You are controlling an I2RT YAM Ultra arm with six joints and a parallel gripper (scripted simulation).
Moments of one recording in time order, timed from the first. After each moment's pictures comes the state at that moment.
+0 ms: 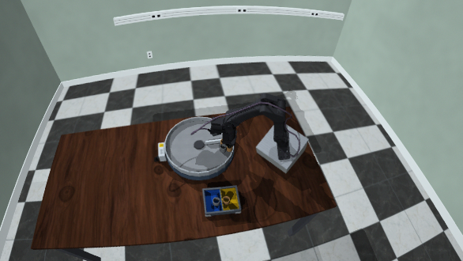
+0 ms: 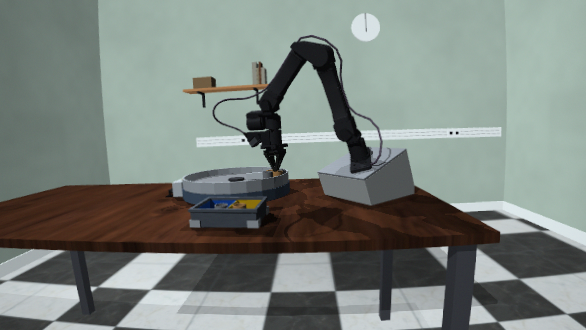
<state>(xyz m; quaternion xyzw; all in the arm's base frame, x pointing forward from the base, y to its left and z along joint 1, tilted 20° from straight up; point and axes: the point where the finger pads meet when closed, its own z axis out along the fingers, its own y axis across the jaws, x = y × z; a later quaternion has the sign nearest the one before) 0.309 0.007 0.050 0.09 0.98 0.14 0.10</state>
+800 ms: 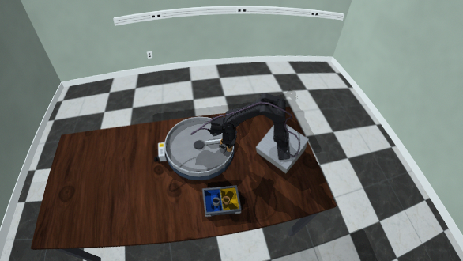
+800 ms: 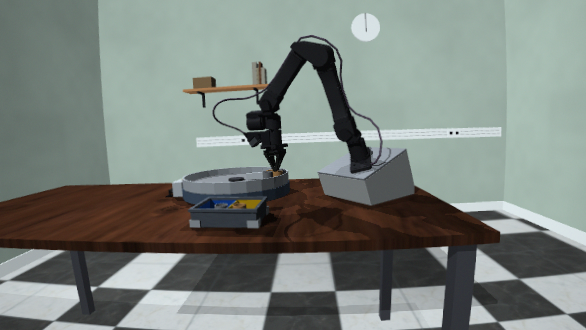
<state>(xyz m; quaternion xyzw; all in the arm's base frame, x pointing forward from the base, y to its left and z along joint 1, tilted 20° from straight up) 0.309 0.007 0.050 0.09 0.98 0.14 0.10</state>
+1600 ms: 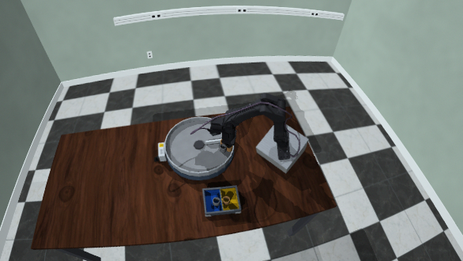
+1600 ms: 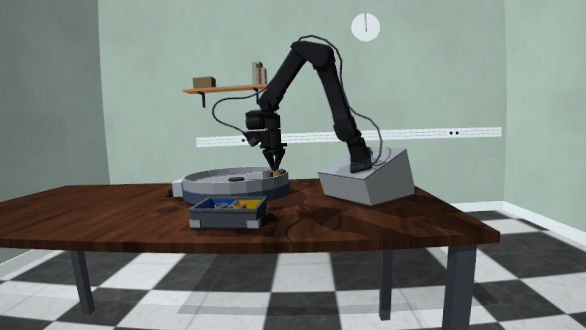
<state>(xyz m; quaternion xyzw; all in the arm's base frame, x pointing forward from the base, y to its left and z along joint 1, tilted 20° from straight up) 0.312 0.007 0.052 0.09 0.98 0.14 0.10</state>
